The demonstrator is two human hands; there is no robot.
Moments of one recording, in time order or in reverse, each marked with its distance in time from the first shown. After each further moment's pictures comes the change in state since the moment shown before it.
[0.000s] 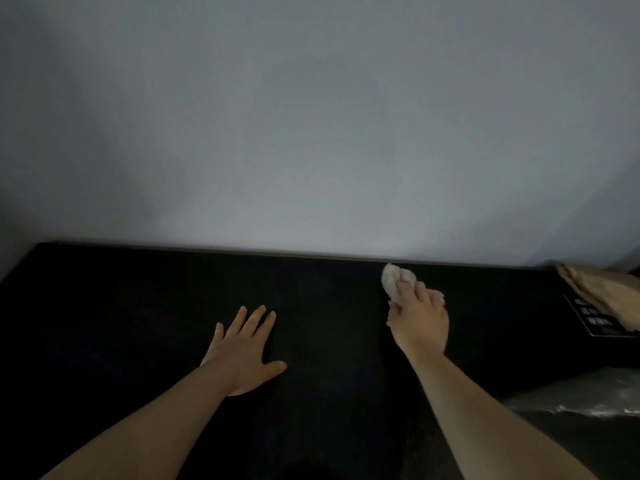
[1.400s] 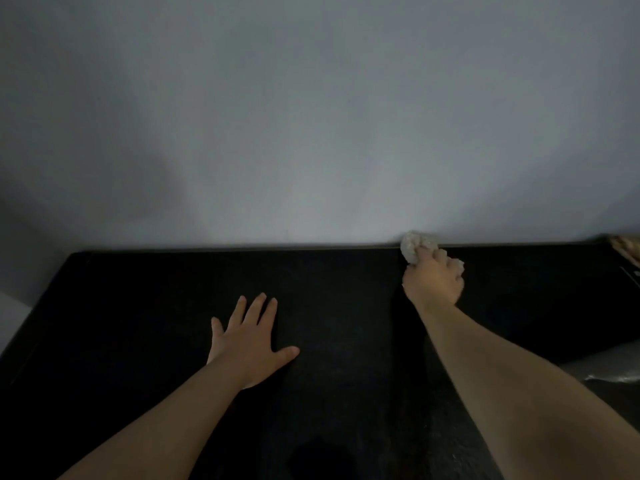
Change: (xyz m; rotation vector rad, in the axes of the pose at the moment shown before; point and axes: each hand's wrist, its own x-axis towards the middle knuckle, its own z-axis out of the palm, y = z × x) left_hand 0.003 -0.091 -0.012 0.030 0.049 -0.067; right_hand 0.021 -0.095 0.011 0.012 -0.080 0.232
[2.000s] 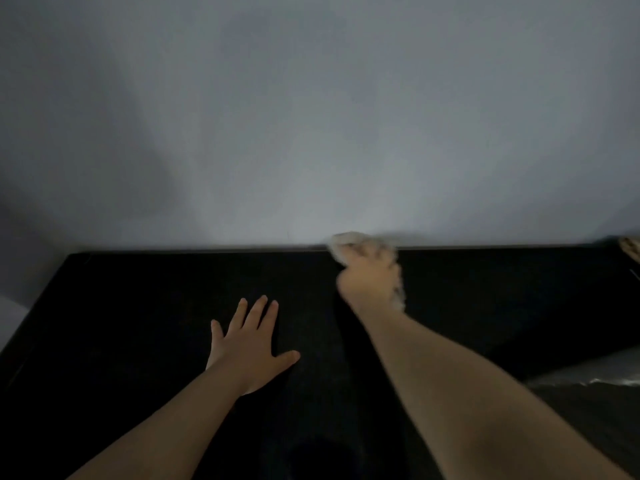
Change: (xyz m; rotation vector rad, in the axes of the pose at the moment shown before) left_hand 0.002 -0.001 0.002 -0.017 -0.014 0.011; right_hand -0.042 -0.080 0.004 0.039 -0.104 -0.308
